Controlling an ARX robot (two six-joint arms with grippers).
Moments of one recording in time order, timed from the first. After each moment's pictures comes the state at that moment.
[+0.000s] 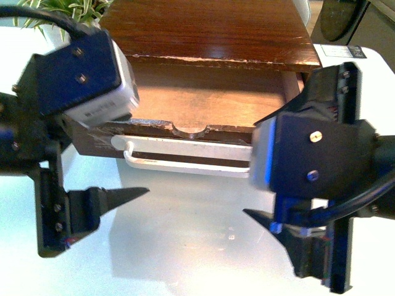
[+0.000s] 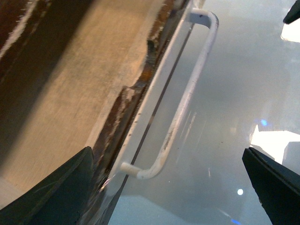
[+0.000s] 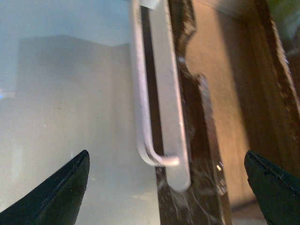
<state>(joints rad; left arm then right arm) -0.24 1.63 0.61 0.23 0.58 0.87 0.36 1.58 0.46 0.48 -0.42 -1.13</state>
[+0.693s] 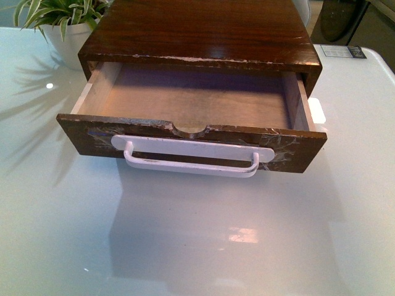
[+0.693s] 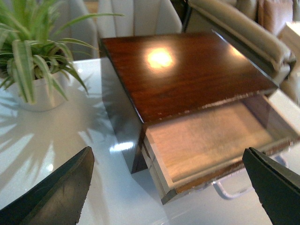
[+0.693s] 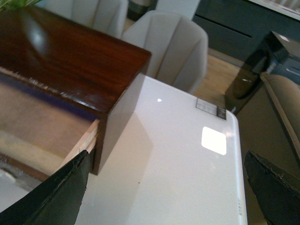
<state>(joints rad) 0.36 1.22 0.64 0.21 0.83 0.07 -0.06 0.90 0.31 0.43 -0.25 -0.38</state>
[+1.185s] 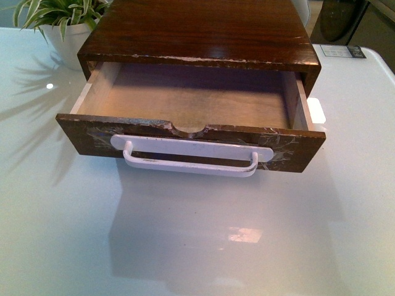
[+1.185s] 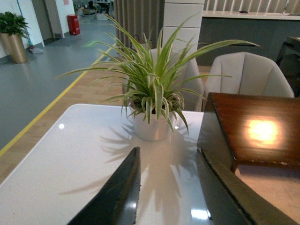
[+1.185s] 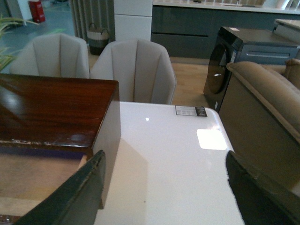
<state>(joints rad) 0.33 0.88 0.21 0.66 0.32 -0.02 -0.01 0.68 0.17 0.51 0.00 -0.04</state>
